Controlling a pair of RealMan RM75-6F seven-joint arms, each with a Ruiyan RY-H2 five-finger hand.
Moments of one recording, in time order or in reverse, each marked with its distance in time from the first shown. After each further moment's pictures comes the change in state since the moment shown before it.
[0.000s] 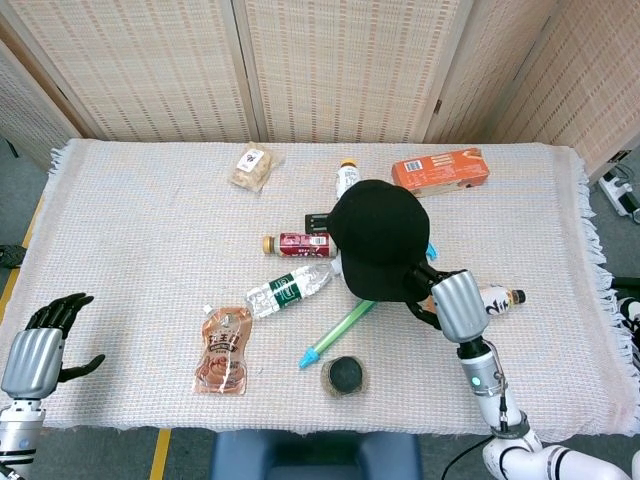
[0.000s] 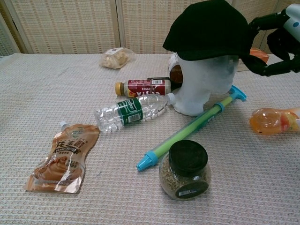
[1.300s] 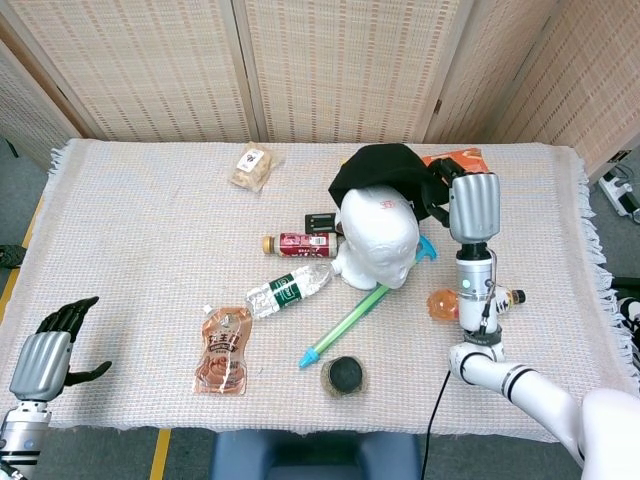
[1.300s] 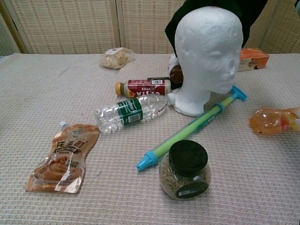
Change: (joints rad) left arm -0.008 0.010 0.019 -0.024 -0.024 -0.056 -0.014; right arm 0.336 -0.090 0.322 0.365 0.300 -0.122 0.005
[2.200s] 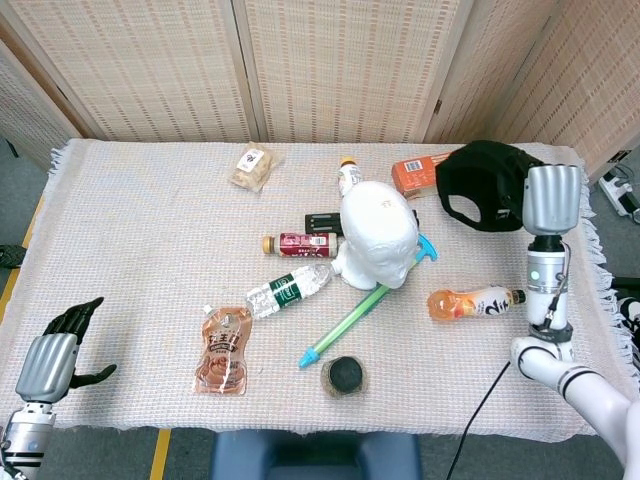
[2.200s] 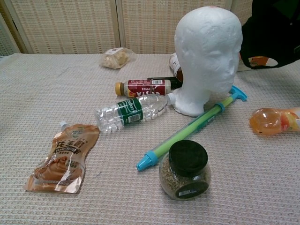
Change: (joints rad) left arm -0.003 0.002 0.011 -0.023 0.007 -0.011 0.013; right arm -0.107 0.165 -0.107 0.113 0.072 -0.035 0.084
